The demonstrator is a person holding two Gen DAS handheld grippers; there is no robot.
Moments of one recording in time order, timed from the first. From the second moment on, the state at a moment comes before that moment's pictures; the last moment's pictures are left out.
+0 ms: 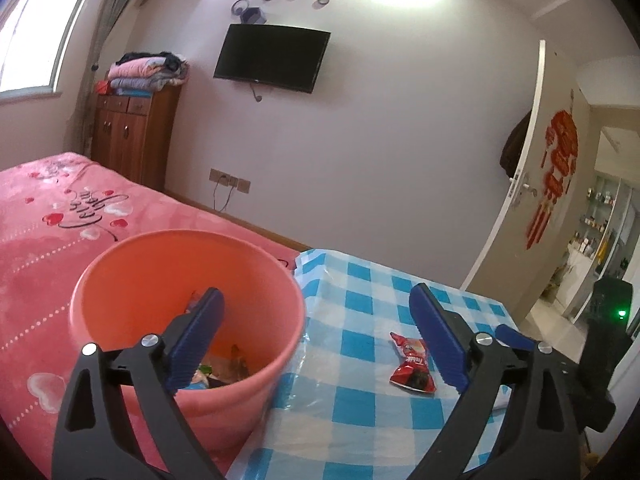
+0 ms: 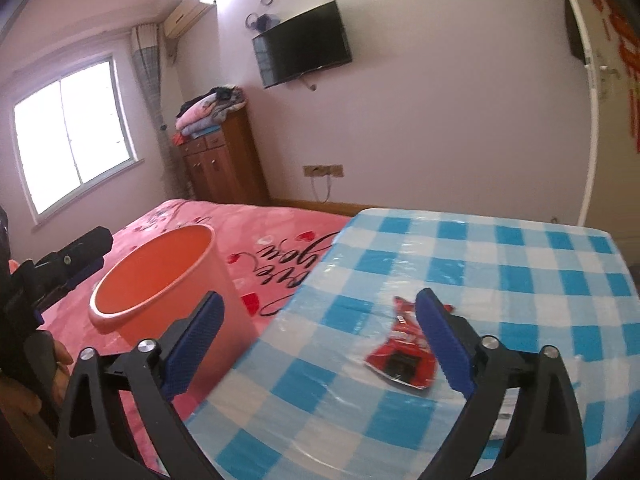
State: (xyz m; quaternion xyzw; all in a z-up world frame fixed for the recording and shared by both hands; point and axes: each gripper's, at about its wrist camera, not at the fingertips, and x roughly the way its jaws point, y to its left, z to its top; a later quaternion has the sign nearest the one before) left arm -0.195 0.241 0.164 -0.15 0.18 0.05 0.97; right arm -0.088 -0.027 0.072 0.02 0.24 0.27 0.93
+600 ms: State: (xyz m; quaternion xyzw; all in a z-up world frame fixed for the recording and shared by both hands) left arm -0.193 0.145 0.143 -0.05 0.14 -0.02 0.99; right arm -0.101 -0.109 0.050 0.05 0.21 0.22 0.95
